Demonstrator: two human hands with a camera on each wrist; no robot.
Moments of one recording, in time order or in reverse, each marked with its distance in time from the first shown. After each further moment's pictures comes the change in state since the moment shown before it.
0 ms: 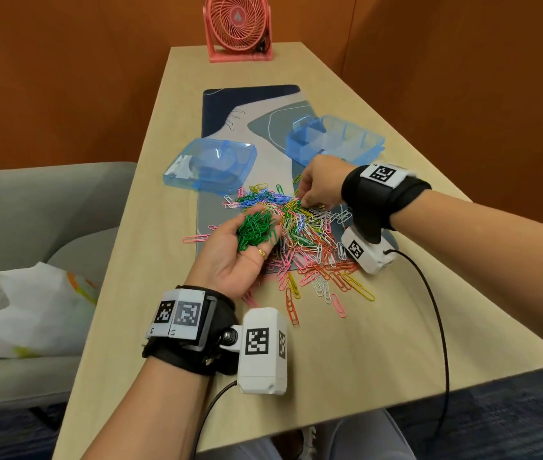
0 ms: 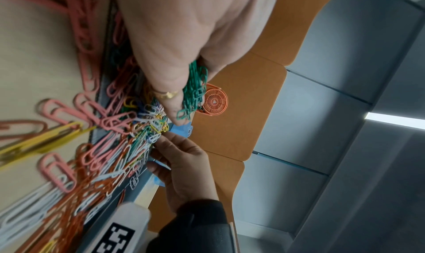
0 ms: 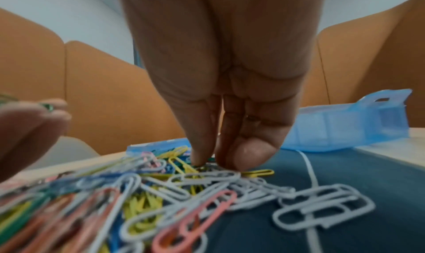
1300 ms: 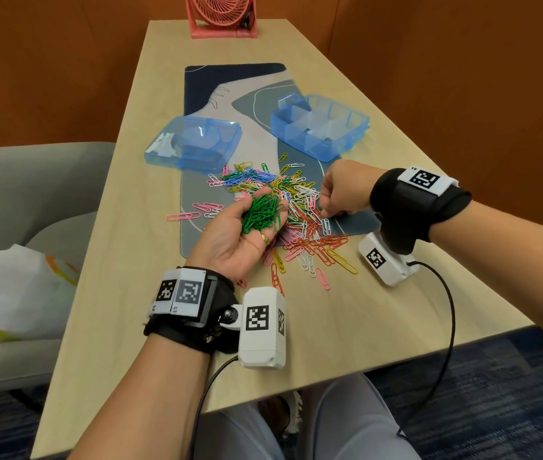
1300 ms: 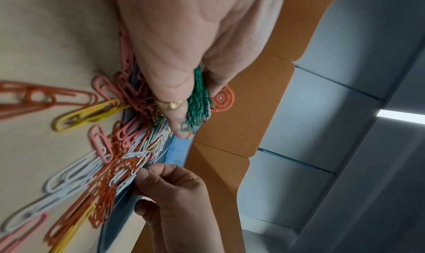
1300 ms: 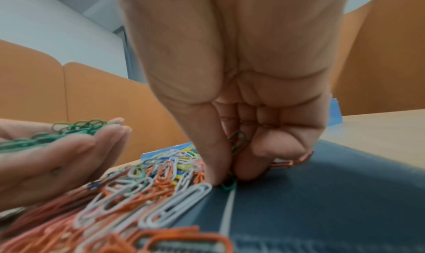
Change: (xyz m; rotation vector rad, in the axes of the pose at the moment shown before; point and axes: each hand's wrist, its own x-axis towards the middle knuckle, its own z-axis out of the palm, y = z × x) left_hand -0.008 -0.021 0.005 0.087 -0.072 -0.050; right_hand -0.061 0.023 0.002 0.010 -0.153 0.168
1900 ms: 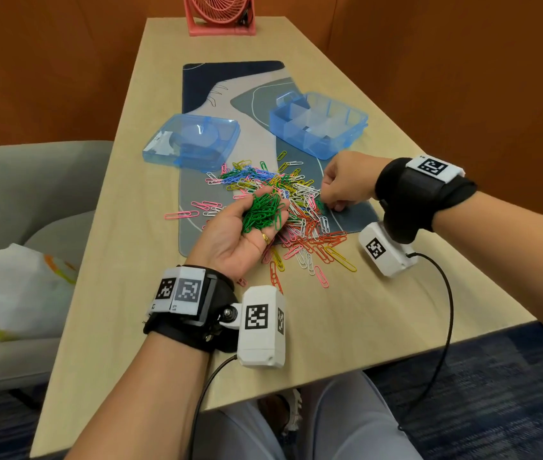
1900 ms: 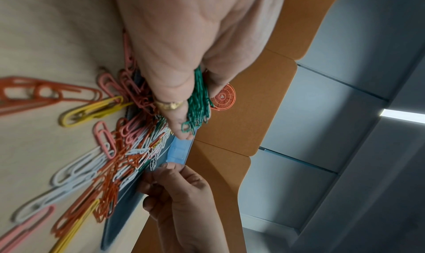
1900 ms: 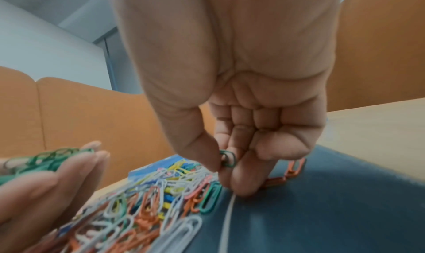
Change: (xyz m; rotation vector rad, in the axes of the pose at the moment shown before) left_hand -0.001 -0.001 0.001 0.006 0.000 -0.014; right_hand 0.003 0.006 -0.009 0.114 0.006 0.034
